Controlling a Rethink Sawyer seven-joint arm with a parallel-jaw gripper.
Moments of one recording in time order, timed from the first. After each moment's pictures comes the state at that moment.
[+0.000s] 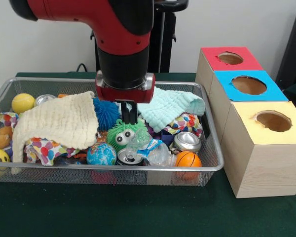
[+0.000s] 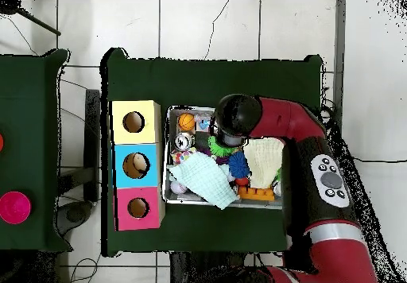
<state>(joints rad) -0.45 -0.49 0.25 1.32 -0.28 0.94 1.74</state>
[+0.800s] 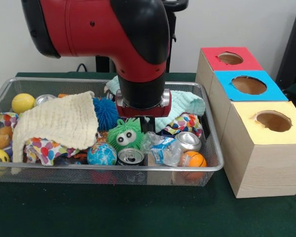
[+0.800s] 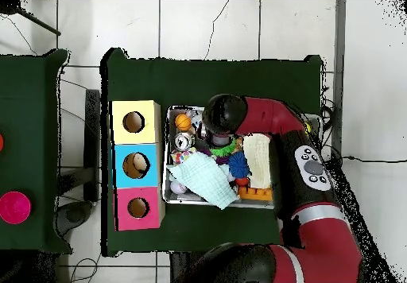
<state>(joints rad) -0.45 -0.40 0.32 1.29 -0.32 1.00 1.74</state>
